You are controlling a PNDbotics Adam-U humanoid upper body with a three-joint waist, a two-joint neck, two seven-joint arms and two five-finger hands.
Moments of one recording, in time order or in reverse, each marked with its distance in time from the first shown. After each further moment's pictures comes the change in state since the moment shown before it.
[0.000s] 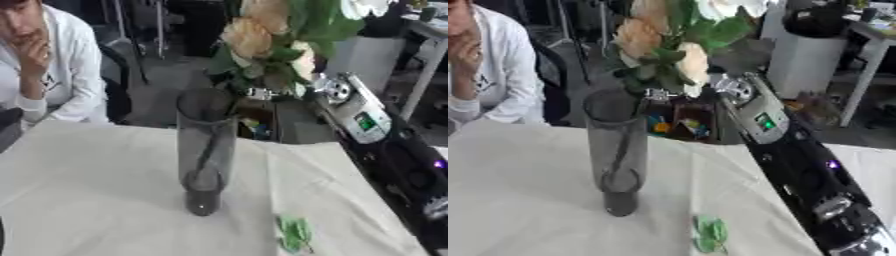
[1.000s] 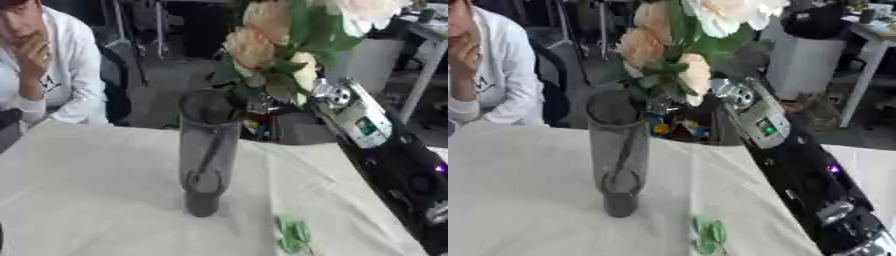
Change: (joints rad) left arm -0.003 0.000 0.000 0.000 0.000 0.000 0.000; right arm -0.001 -0.005 0.007 -0.015 -0.040 0.001 0.001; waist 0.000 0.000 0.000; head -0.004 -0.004
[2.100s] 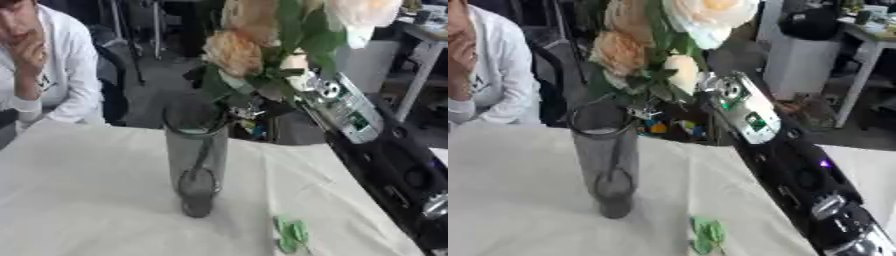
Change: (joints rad) left arm 0.000 0.000 0.000 0.000 0.001 0.000 0.000; right arm -0.020 0.007 0.055 -0.035 -0.121 0.045 0.045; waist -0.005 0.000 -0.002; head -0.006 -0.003
